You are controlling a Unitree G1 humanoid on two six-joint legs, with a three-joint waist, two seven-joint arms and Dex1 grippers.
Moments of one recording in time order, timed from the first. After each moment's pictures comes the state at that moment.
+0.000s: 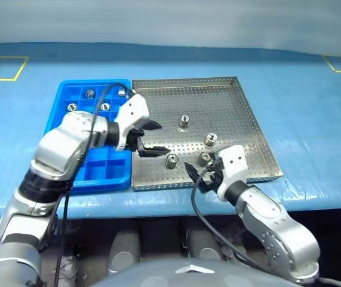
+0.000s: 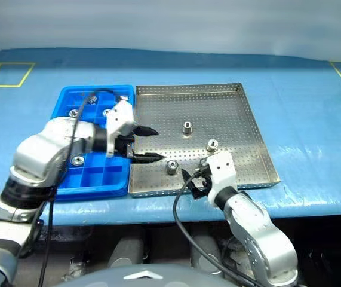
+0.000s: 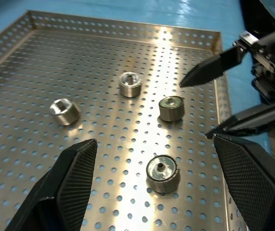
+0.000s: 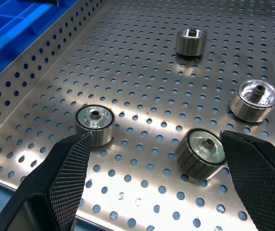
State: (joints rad) left arm -0.66 0.63 -0.38 -0.18 -0.32 0.83 -1.06; right arm 0.18 -0.25 0.09 -0.83 0.30 0.94 0.16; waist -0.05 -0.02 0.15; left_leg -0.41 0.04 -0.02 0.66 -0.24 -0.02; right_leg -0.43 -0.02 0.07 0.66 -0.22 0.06
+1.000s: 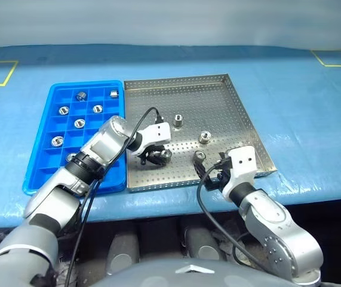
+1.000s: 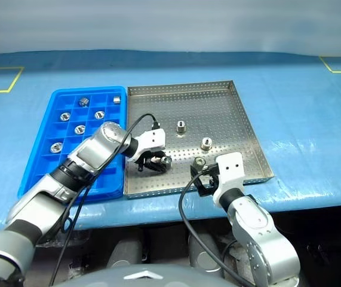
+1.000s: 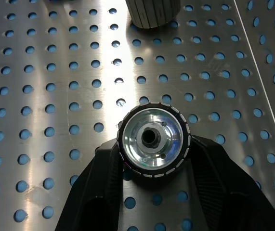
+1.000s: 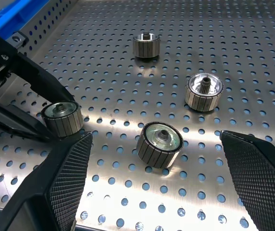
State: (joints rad) left arm -0.76 0.47 -0.57 0.26 0.00 0.56 -1.15; right arm 0.19 -0.21 0.09 -0.85 0.29 0.93 0.09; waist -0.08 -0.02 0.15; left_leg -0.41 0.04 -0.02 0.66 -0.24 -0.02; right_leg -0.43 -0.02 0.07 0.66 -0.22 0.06
